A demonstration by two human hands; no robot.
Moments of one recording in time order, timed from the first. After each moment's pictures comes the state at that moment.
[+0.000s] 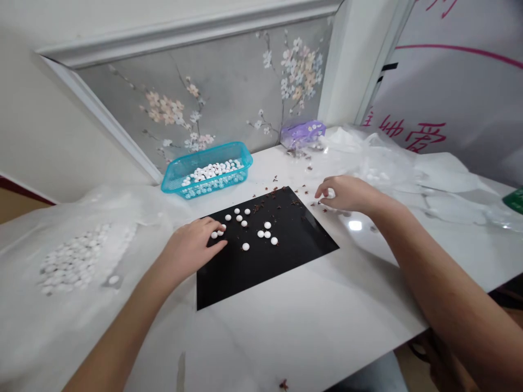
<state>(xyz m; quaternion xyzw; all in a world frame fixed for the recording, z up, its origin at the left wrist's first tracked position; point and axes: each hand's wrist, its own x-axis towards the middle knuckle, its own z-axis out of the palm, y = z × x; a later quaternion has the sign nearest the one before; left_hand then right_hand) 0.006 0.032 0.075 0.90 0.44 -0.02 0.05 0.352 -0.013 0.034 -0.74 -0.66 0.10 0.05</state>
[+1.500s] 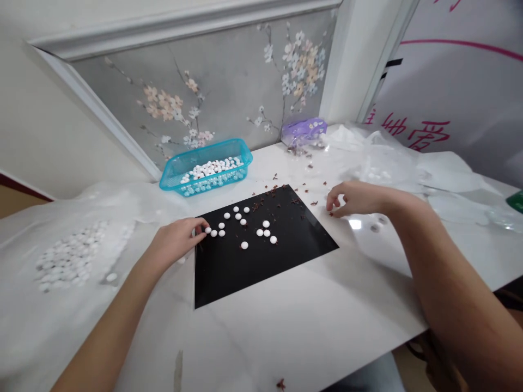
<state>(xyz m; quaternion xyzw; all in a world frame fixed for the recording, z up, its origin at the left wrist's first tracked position) -0.017 0.066 0.066 0.84 0.53 -0.10 0.06 0.360 -0.025 0.044 -0.70 -0.67 0.24 0.01</state>
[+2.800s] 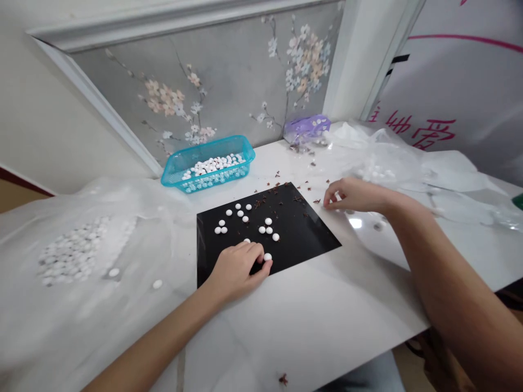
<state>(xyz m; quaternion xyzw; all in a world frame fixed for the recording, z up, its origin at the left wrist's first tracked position) 0.041 -0.019 0.010 0.94 0.32 0.08 0.09 0.364 -0.019 0.030 -0.67 -0.69 0.25 0.11</state>
